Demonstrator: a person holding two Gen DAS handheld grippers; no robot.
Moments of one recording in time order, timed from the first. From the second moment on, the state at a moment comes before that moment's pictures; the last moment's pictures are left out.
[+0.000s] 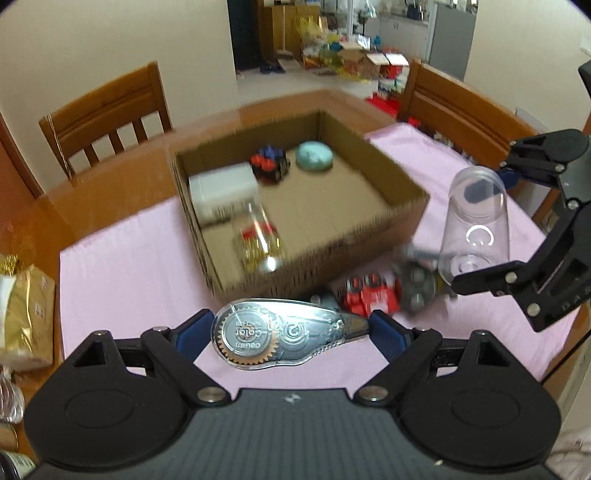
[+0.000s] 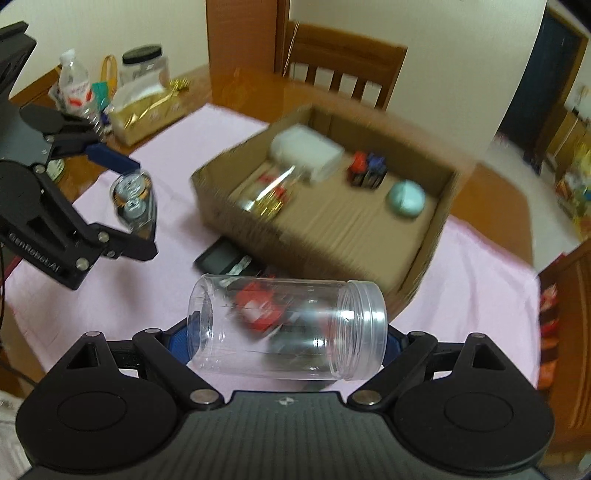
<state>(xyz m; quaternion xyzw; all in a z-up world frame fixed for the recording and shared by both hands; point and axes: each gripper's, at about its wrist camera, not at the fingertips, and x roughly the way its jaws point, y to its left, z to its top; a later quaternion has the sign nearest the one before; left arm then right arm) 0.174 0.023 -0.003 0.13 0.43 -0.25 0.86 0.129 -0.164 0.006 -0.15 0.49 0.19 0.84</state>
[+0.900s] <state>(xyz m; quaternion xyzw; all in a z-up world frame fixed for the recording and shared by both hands) 0.247 -0.053 -0.024 0.09 0.39 -0.20 0.89 0.242 -0.223 0.001 -0.20 0.47 0.17 0.84</state>
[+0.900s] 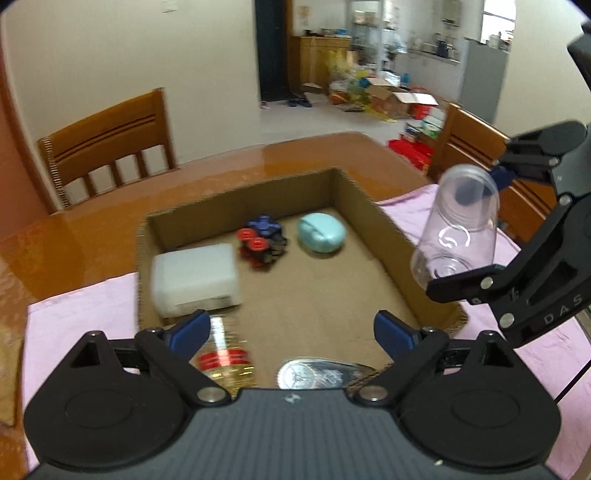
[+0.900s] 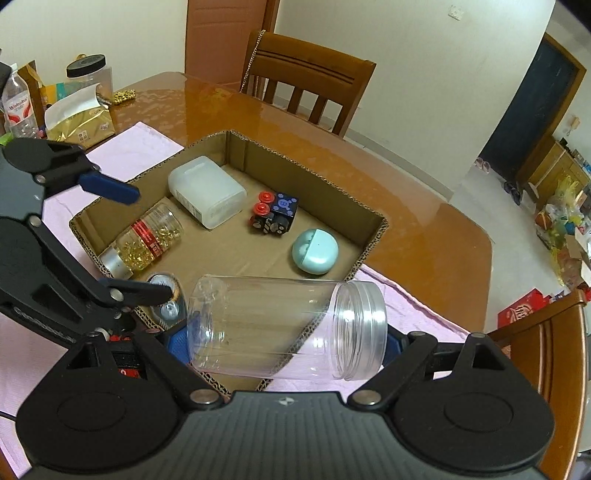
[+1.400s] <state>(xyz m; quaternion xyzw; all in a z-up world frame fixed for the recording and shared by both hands) 0.223 0.008 -0.015 0.05 0.43 -0.09 0.90 0.289 -0.191 -0.020 -0.16 0.48 0.20 0.84</state>
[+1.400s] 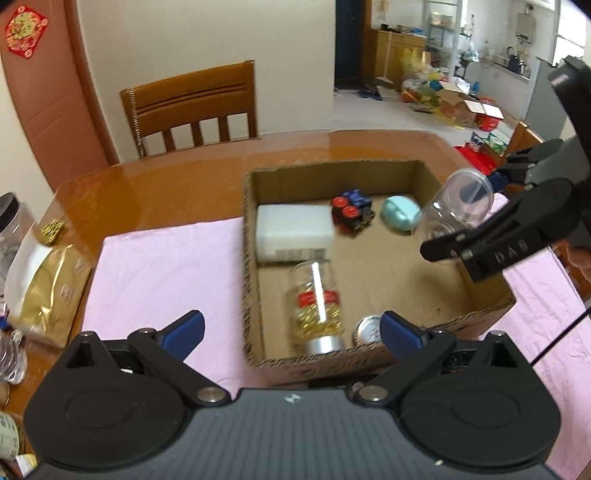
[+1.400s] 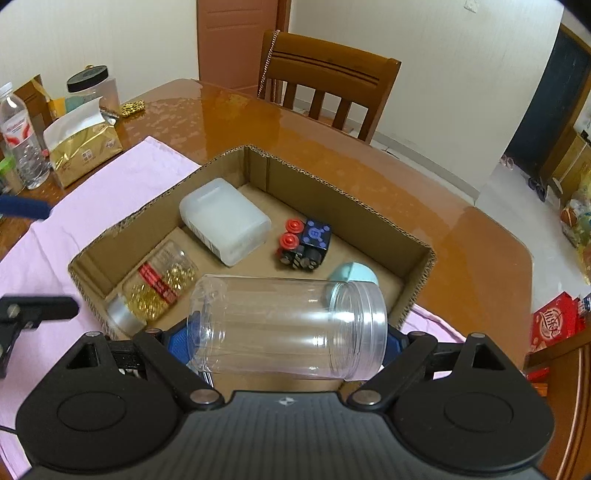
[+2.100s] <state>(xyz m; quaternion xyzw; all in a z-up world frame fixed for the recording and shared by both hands) 0.208 0.034 -0.014 0.04 0.43 -0.08 0.90 0.331 -0.171 -0.034 -0.16 0.48 0.14 0.85</state>
